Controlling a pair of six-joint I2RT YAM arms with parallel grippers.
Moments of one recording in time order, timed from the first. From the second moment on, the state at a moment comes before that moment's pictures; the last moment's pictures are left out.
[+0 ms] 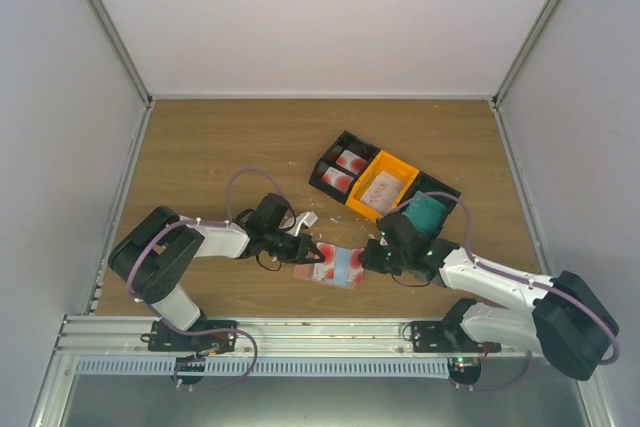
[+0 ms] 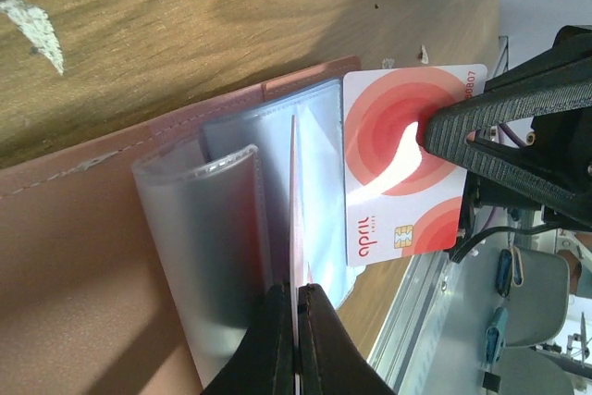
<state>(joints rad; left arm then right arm) -0.64 1.62 0.58 0.14 0.78 -0.58 0.76 1.12 0.44 -0.26 -0.17 0.93</state>
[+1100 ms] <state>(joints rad) -0.69 1.64 0.57 0.18 0.74 -0.63 0.76 1.13 0.41 -0.21 -0.17 0.92</state>
